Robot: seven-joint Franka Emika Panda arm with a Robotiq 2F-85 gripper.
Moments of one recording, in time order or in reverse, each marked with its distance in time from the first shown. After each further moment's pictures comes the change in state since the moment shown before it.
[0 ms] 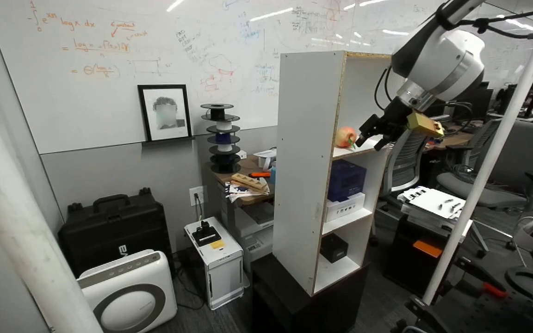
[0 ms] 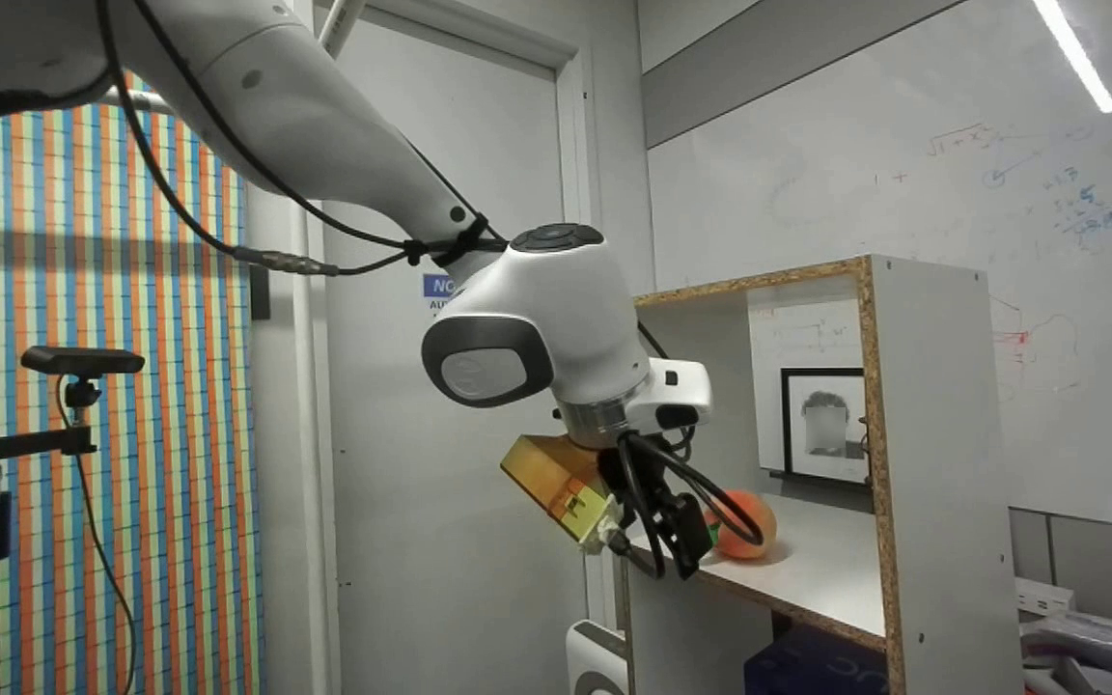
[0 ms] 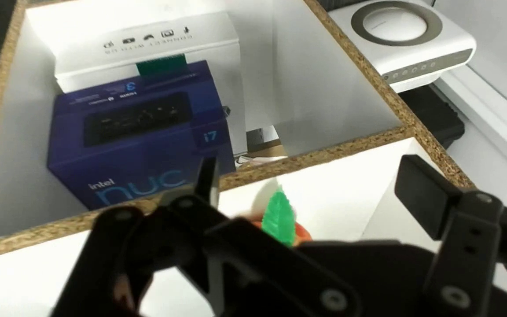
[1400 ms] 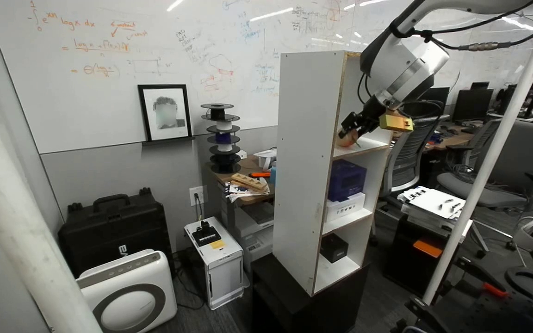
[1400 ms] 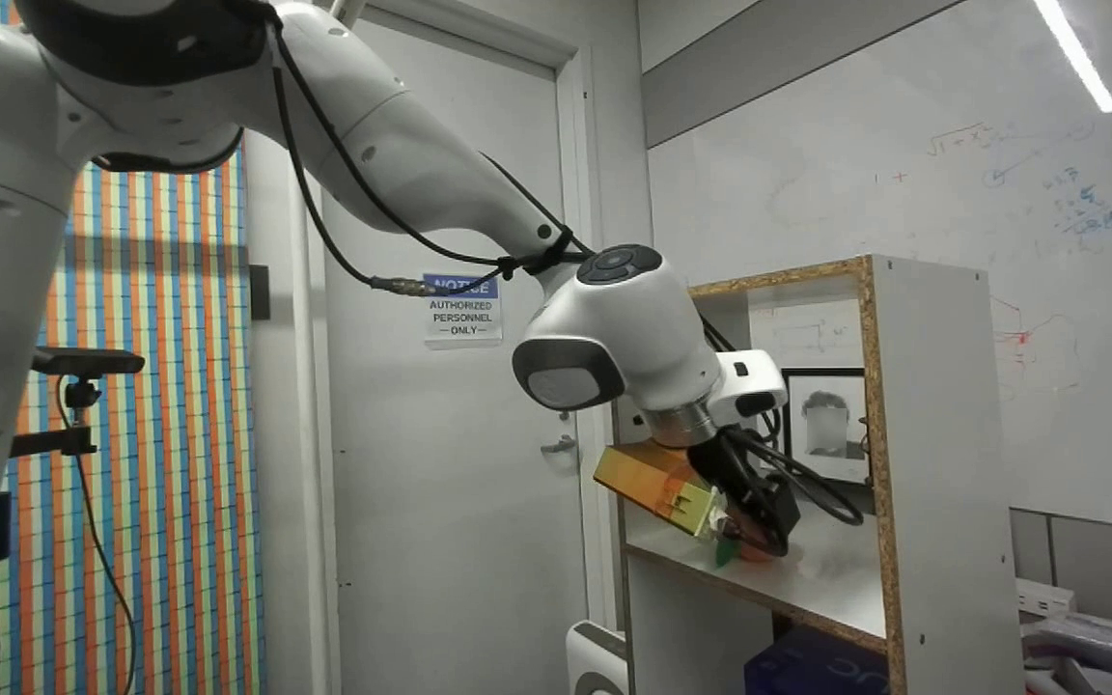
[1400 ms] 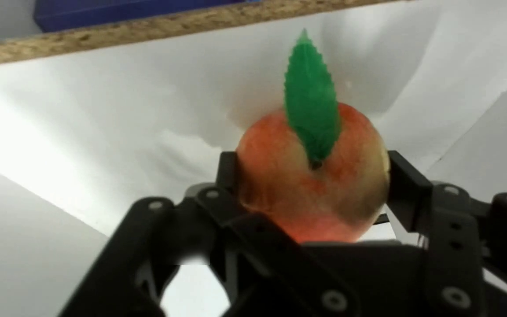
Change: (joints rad) arm 0.009 0.265 0.004 0.291 0.291 0.095 -0.281
